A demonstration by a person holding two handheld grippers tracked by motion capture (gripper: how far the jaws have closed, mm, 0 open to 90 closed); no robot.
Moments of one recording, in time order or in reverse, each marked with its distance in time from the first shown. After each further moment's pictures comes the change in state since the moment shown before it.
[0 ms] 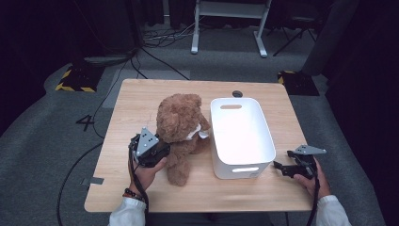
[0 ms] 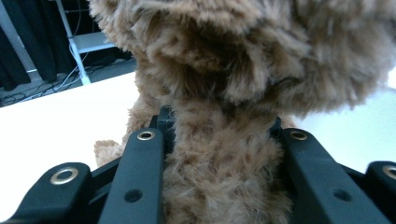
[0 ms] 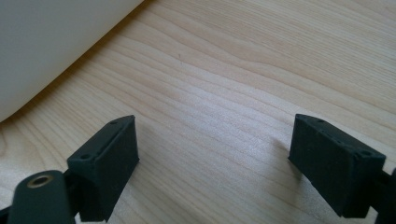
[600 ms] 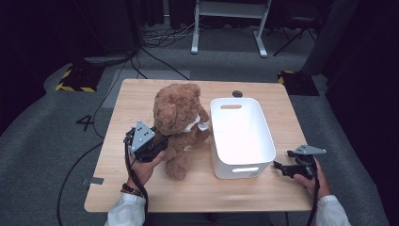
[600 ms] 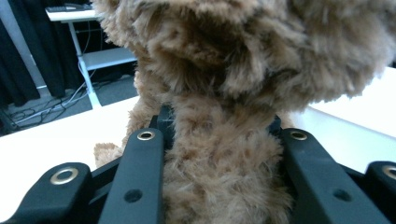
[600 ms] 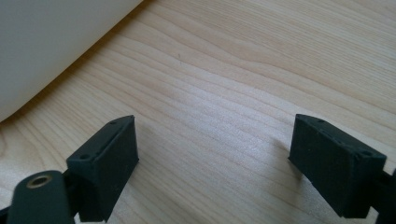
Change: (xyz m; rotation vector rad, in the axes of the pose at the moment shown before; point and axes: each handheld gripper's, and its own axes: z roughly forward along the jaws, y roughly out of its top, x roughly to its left) left arm 0.003 0.028 -0.011 -0.062 0.015 0.006; right arm 0.000 0.000 0.000 0.001 -0.001 0.002
